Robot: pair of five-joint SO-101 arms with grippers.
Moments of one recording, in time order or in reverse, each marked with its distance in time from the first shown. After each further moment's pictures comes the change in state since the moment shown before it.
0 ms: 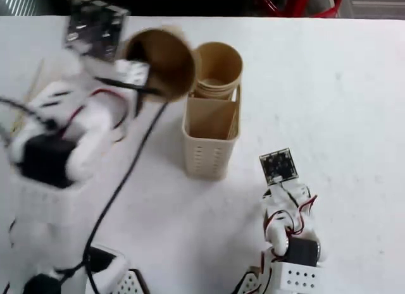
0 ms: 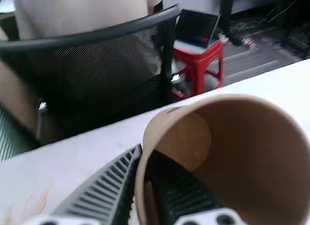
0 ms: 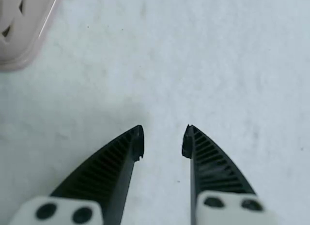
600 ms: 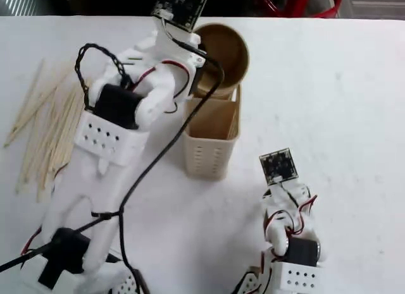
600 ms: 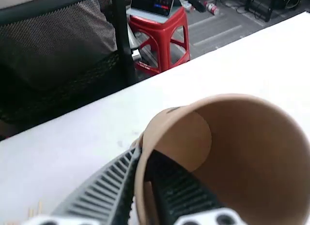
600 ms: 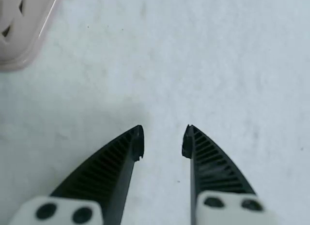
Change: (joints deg) left arm 5.8 19.7 -8.8 0.4 1.3; right arm 0.0 0.0 0.0 0.0 0.0
